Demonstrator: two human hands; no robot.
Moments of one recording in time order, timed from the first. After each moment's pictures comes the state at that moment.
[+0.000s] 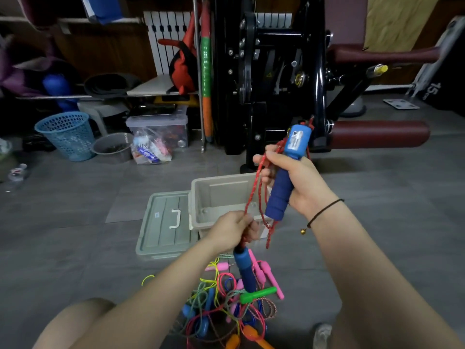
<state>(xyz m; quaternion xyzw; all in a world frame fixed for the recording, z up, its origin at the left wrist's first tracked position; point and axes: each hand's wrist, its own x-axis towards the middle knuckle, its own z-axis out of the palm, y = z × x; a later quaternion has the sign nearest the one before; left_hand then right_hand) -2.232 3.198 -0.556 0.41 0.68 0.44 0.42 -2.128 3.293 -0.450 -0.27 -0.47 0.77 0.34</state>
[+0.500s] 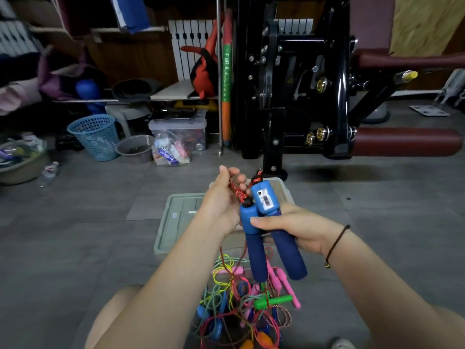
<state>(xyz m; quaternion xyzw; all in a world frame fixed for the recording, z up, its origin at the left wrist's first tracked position) -2.262 3.192 -0.480 0.04 0.35 0.80 0.49 -2.131 3.251 -0.480 -0.27 -0.64 0.72 0.02</state>
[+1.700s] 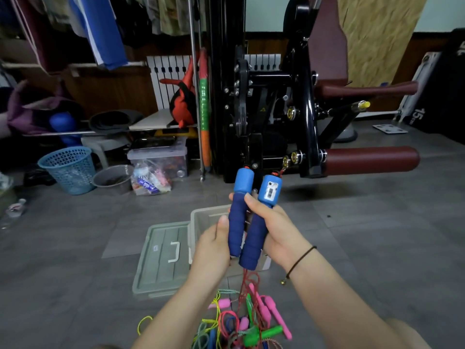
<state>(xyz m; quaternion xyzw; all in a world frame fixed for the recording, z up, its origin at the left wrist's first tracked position) -2.223 3.169 -0.488 0.30 0.69 0.60 0.28 -2.149 3.266 -0.466 -0.24 -0.42 0.82 0.29</state>
